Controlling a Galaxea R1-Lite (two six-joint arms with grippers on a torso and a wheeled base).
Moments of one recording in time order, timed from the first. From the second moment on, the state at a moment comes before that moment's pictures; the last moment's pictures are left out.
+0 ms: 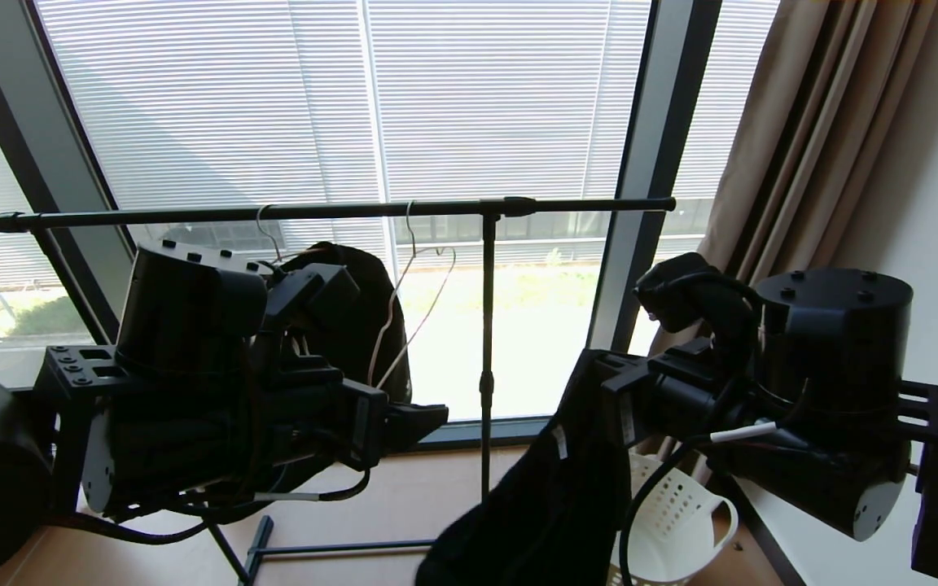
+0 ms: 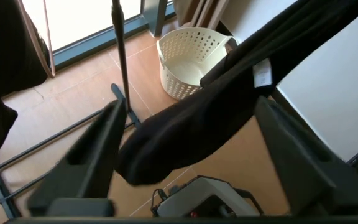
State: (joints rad) left arm -0.63 1.55 -0.84 -0.17 -0.05 -0.17; right arm 0.76 1.63 -0.75 -0.53 -0.32 0.09
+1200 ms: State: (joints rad) left arm -0.55 1.53 -0.74 -0.27 0.07 -0.14; right arm 0.71 1.63 -0.74 -0.57 -0.32 0.09
